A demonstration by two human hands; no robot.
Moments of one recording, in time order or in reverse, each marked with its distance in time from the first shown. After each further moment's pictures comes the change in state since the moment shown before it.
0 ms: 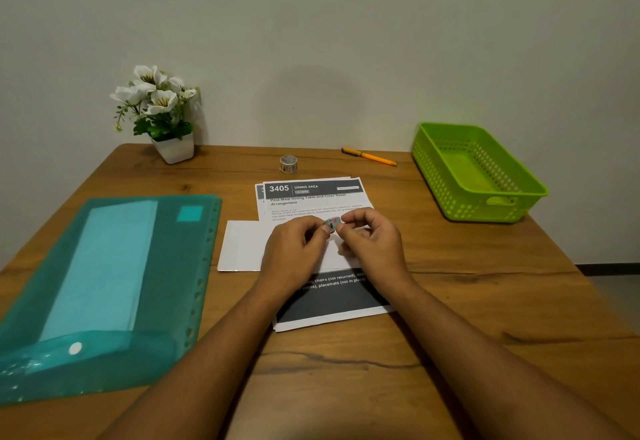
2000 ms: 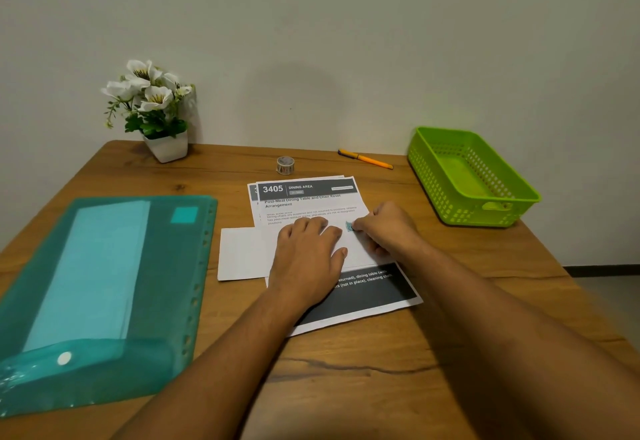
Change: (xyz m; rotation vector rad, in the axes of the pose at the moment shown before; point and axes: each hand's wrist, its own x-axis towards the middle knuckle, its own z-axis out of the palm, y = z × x) left_hand -0.004 0.006 0.016 0.674 -0.136 0.221; right_hand 0.057 -0.022 -0.021 -0.665 0.000 0.413
